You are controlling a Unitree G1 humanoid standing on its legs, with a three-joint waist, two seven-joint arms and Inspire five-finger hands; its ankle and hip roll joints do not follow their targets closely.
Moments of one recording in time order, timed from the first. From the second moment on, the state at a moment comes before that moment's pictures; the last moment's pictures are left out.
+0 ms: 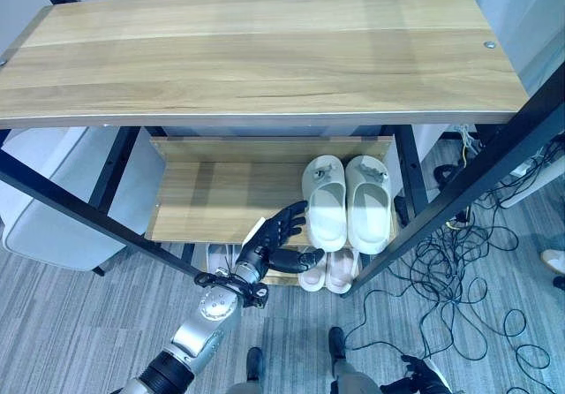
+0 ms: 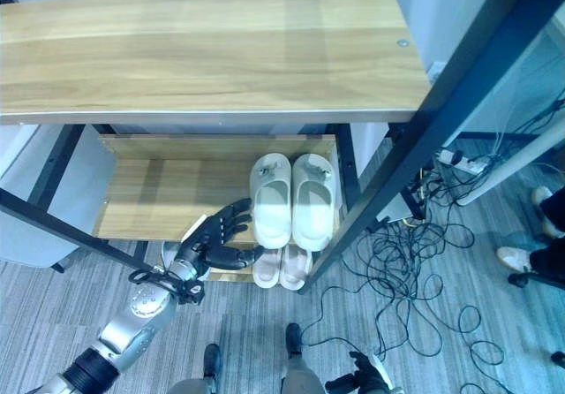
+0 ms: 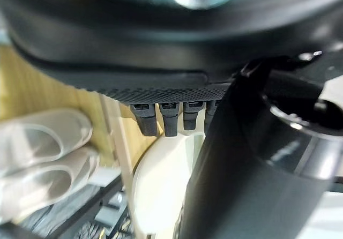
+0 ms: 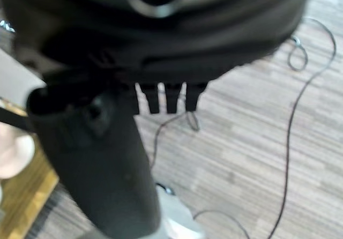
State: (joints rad) left arm -0.17 0.39 -0.47 0.10 -0.47 -0.08 0.06; right arm -0.04 -0.33 0.27 1.21 -0.02 -0.05 -0.18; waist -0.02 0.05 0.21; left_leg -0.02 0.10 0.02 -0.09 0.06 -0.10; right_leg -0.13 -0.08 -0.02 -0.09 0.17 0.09
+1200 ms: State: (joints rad) left arm 0.21 0.37 -0.16 0.99 -0.13 -0.03 0.02; right arm 0.02 -0.31 0.15 1.25 -0.01 -0.04 -0.14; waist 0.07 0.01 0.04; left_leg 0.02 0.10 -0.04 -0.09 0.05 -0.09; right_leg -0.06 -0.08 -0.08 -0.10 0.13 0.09
